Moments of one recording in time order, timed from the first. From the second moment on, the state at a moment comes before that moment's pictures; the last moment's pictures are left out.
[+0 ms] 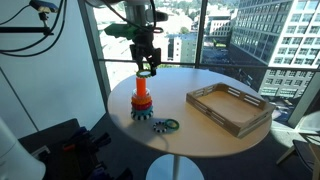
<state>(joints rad) 0.00 -0.27 -0.06 -2.46 0.01 2.26 -0.19</state>
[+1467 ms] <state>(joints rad) -0.08 0.09 -0.12 -2.33 0.02 2.41 -0.21</state>
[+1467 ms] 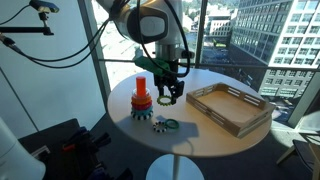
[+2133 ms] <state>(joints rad) -0.08 0.24 -0.10 -2.27 0.03 2.45 -0.24</state>
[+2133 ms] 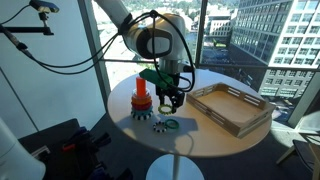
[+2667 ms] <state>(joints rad) -0.08 0.28 -0.08 -2.27 0.03 2.47 -0.24</state>
